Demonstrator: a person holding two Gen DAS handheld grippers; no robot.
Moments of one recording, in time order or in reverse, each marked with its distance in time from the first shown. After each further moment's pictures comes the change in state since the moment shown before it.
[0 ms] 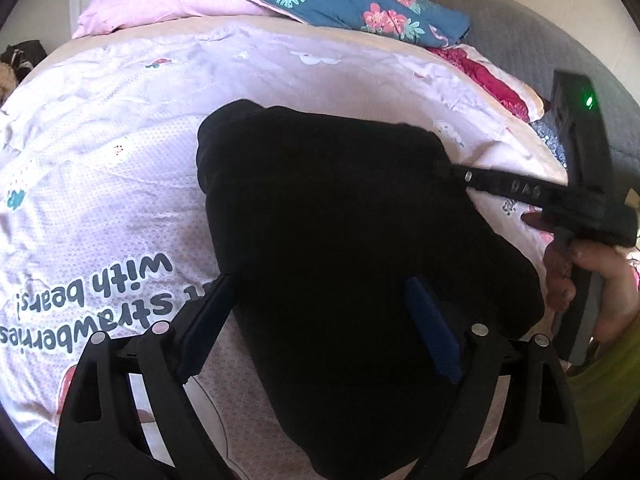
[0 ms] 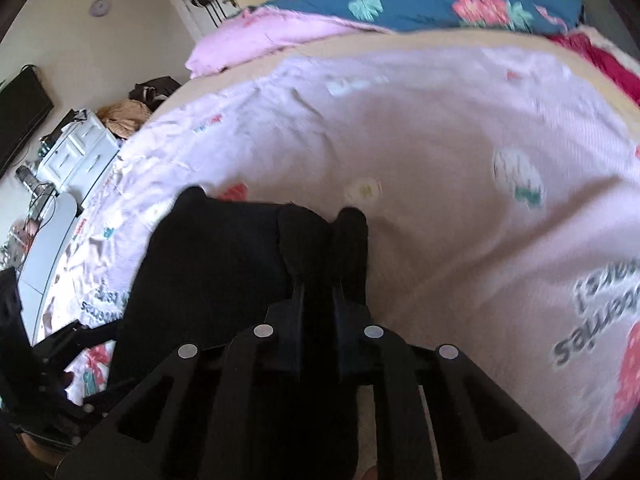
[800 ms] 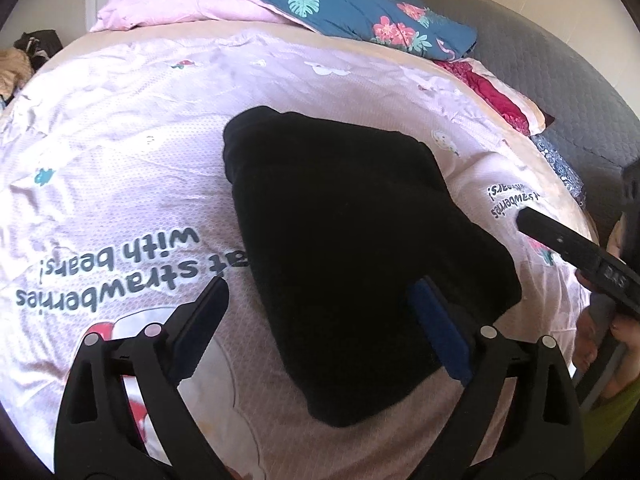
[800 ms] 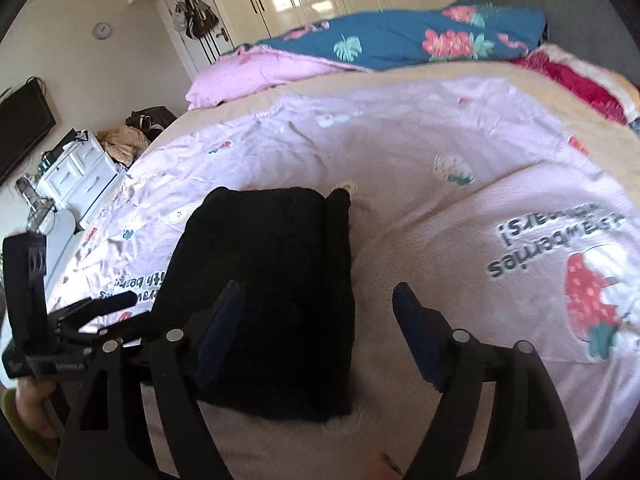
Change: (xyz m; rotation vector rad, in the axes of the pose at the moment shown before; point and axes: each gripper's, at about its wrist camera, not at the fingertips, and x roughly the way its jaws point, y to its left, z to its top) left arm -0.040 0.003 -0.014 -0.049 -0.032 0.012; right arm -0.107 0.021 -0.067 -0.001 -0.166 -0.071
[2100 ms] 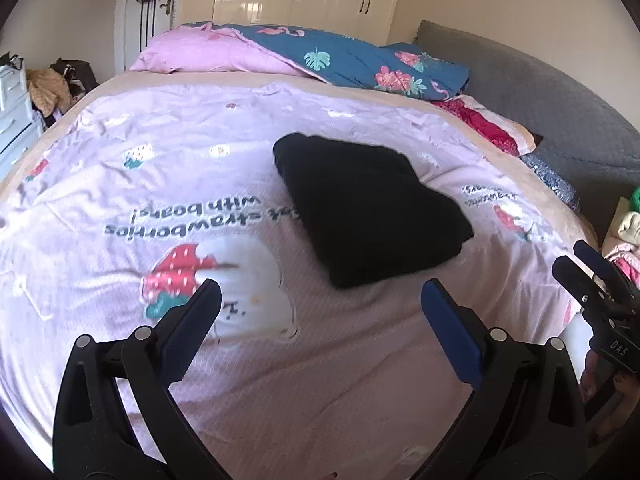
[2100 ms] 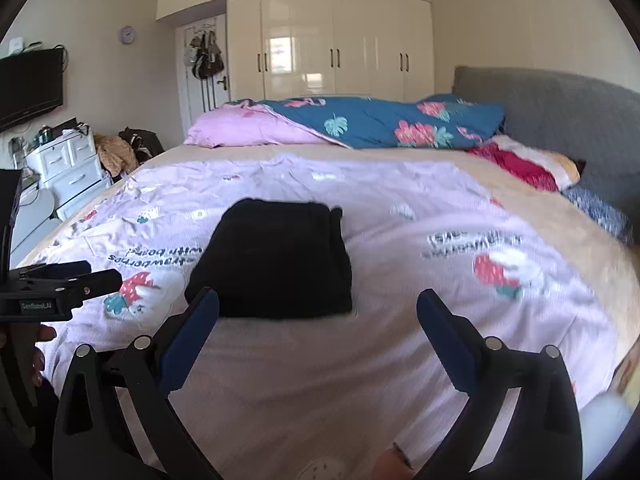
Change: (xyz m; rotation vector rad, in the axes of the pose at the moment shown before) left arm -0.117 -0.001 -0.105 0.017 -0.202 0.068; right arm -0.132 0.076 -0.129 -0.136 -0.276 -0.194
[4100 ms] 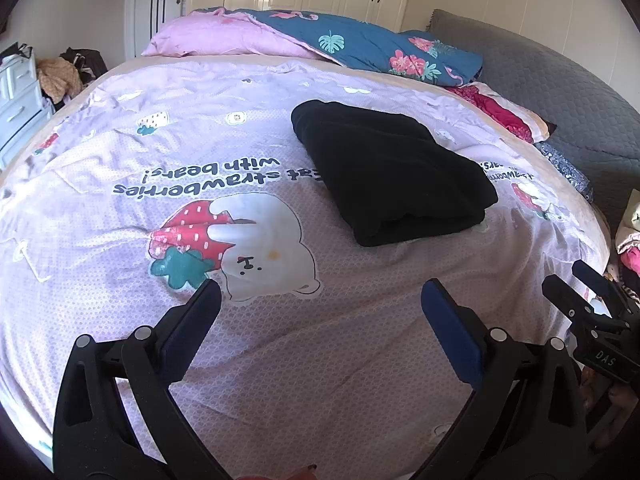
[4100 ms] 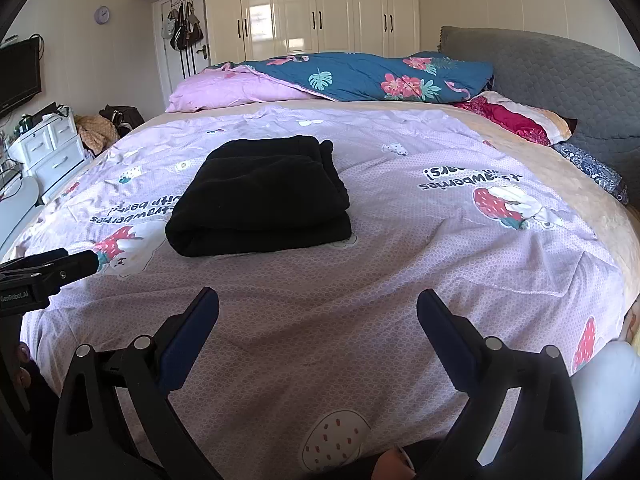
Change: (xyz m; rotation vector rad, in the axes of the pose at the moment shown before) left arm 0.010 0.007 -0.032 -0.016 0.040 0.047; right arm 0.025 0.007 -0.049 0.037 0.130 -0.043
